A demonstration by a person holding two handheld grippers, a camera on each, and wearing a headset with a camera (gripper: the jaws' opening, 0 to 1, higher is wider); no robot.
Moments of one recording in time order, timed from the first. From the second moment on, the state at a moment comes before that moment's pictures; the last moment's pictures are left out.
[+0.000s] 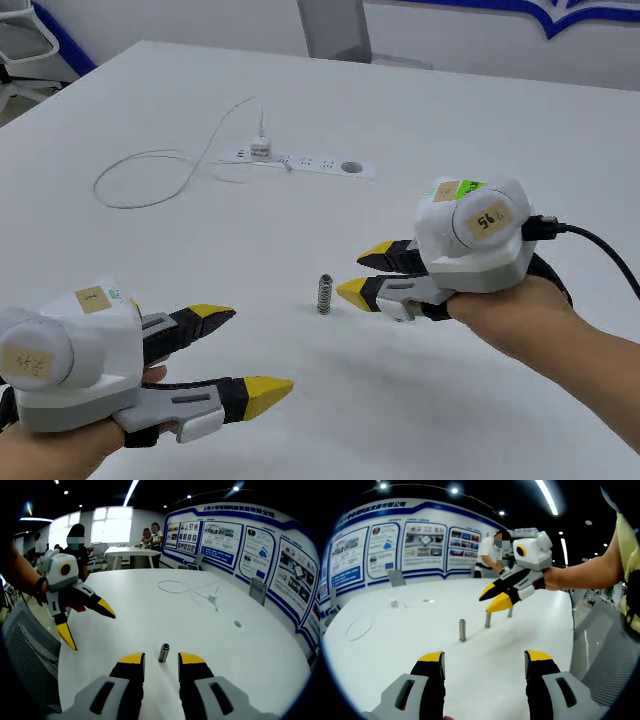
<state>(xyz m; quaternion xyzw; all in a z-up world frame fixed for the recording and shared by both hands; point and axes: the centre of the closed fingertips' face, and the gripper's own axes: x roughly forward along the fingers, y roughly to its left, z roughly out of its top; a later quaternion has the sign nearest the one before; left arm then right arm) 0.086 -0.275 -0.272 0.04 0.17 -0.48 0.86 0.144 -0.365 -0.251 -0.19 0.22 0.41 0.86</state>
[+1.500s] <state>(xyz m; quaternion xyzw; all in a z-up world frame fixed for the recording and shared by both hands) 0.076 -0.285 -0.265 0.05 0.17 -0.48 0.86 0.053 -0.543 -0.255 -0.13 0.18 0.32 0.92</state>
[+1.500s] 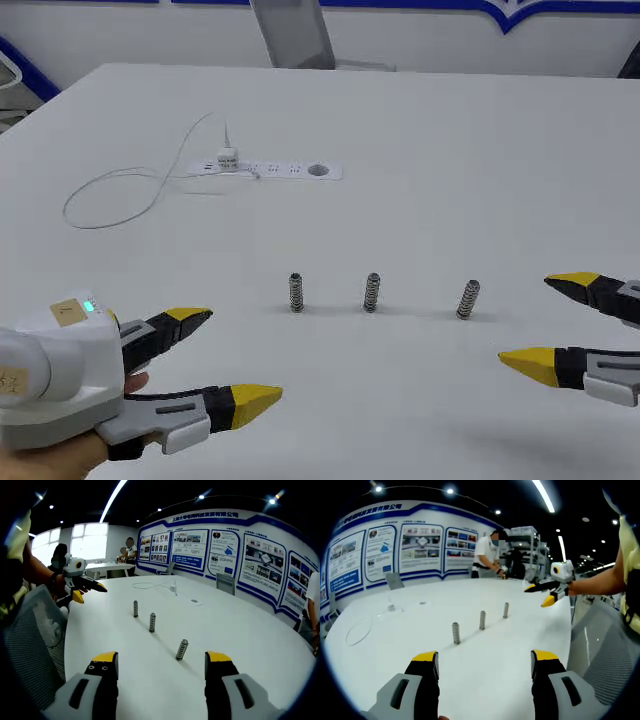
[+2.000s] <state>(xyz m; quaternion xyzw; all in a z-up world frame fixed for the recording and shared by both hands) 0.077 -0.284 -0.269 0.05 0.17 -0.48 0.86 0.046 -0.545 -0.264 -0.10 0.18 0.31 0.93</state>
